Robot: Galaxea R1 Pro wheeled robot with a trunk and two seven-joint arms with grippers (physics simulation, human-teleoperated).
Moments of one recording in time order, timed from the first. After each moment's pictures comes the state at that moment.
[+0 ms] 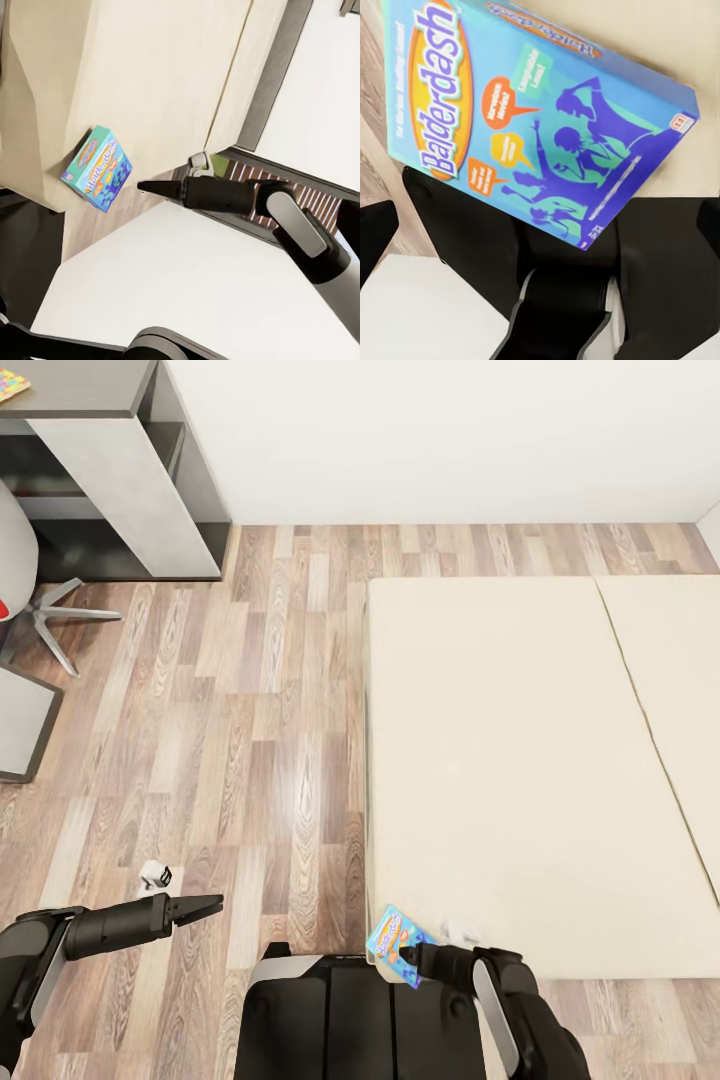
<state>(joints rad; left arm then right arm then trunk) -0.43 0.31 0.30 -1.10 0.00 0.97 -1.57 -0.34 0.14 -0.08 -1.08 -0.11 0.75 0.17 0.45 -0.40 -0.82</state>
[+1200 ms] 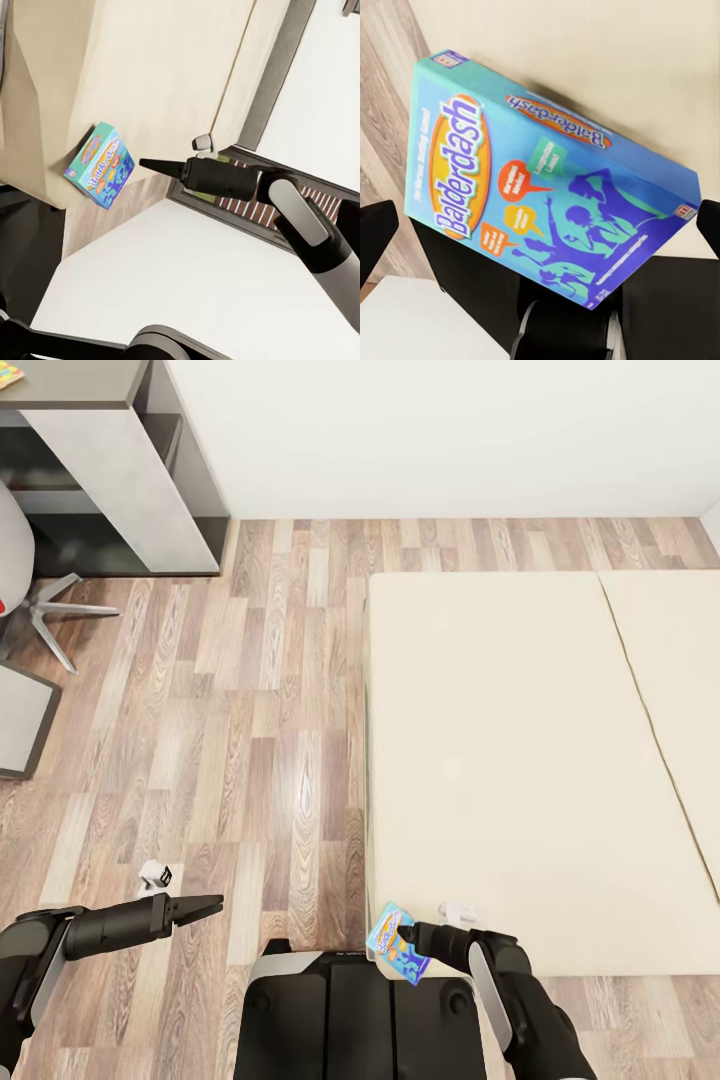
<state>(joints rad) -0.43 0.31 0.30 -1.10 0.00 0.97 -1.57 -0.39 0.14 -0.08 -1.04 -0.11 0.70 0.17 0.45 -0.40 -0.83</state>
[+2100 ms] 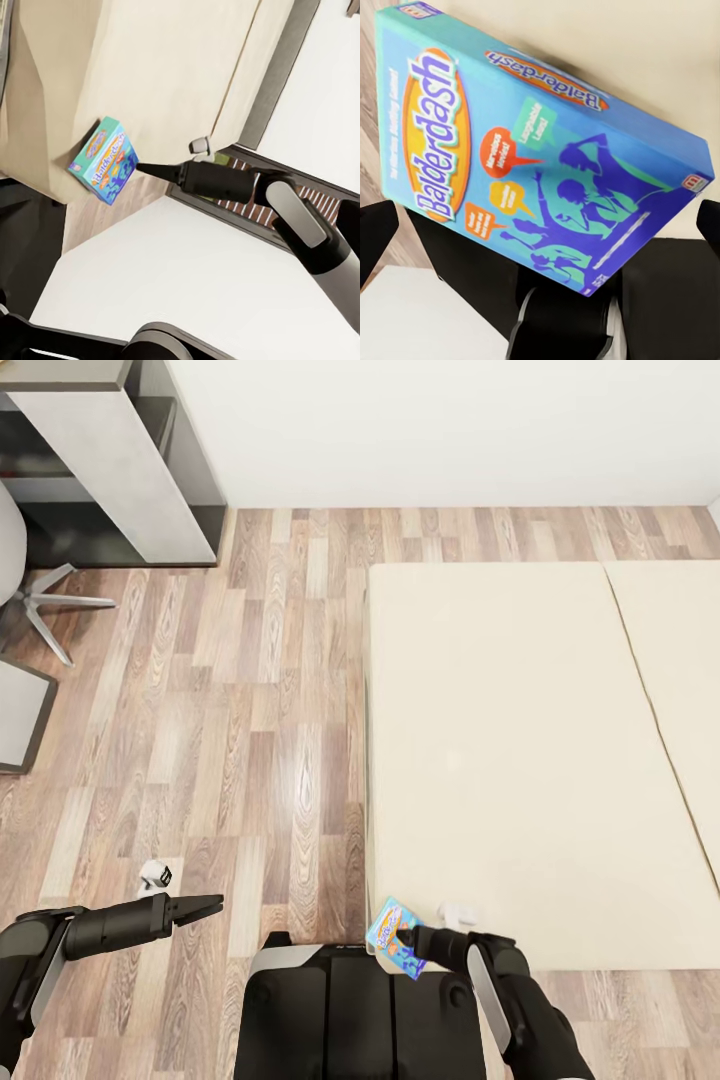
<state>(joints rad) -0.43 0.31 0.30 -1.10 0.00 0.97 -1.57 -0.39 0.14 -0.08 -1.02 -0.11 0.70 0.17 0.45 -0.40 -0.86</state>
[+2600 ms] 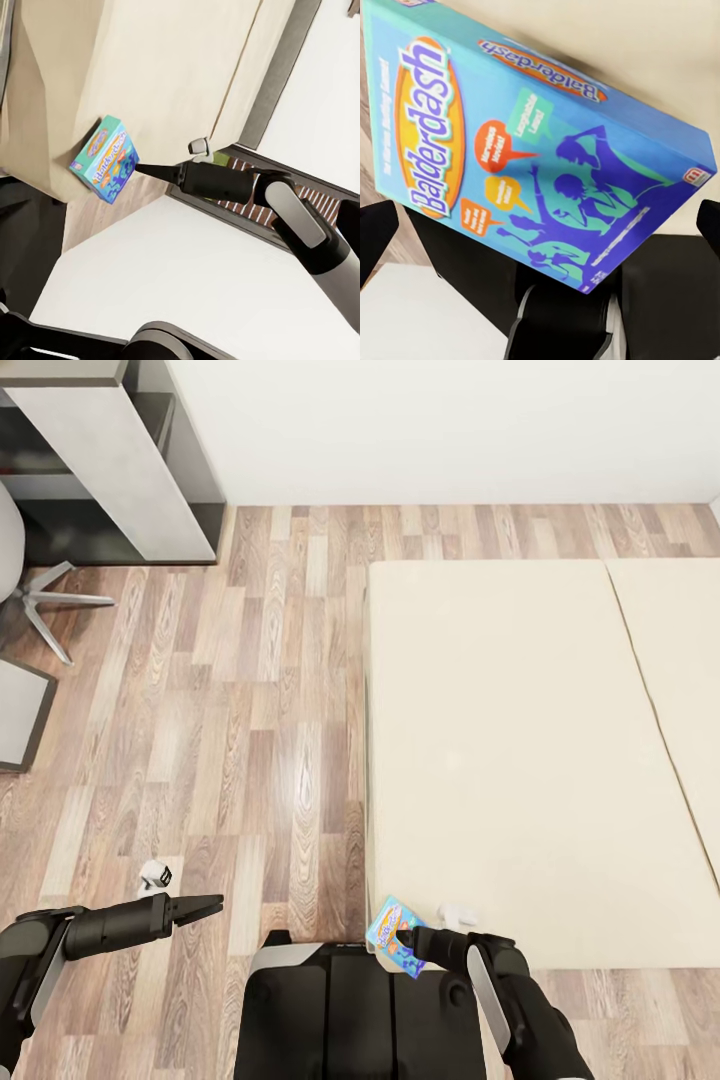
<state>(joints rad) -0.43 0.31 0.30 -1.10 0.00 0.97 -1.57 -0.39 0.14 -0.08 -1.02 -0.11 0.70 0.17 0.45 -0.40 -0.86</state>
